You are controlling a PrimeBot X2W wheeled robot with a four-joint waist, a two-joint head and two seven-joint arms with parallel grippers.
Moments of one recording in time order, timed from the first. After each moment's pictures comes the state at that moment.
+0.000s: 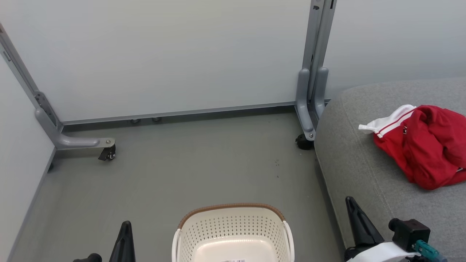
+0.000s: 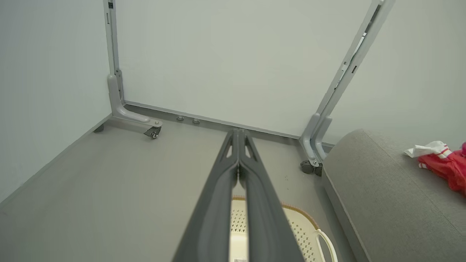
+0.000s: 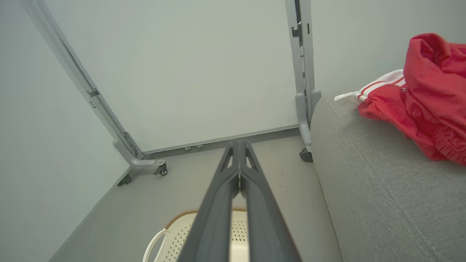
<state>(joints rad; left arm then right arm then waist) 0.21 0.05 -0.09 0.10 -0.36 -0.02 -0.22 0.13 -0.08 0.12 0.15 0.32 0.13 -0.23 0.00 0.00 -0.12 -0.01</state>
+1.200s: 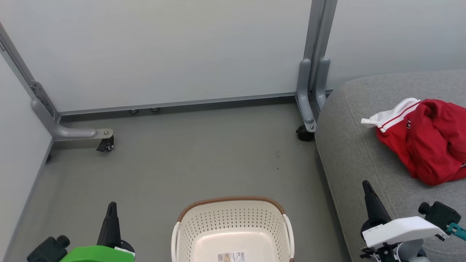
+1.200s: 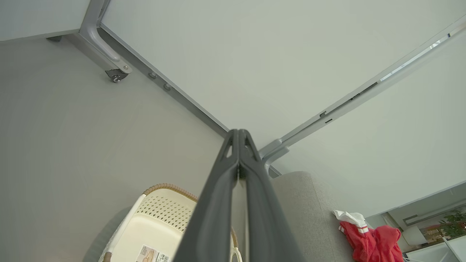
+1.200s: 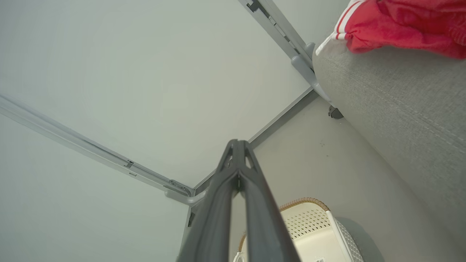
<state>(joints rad) 0.08 0.06 -0.02 0.17 -0.91 -0.06 -0.09 0.03 -0.08 0.05 0.19 0.90 0.13 -0.10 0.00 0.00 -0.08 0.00</state>
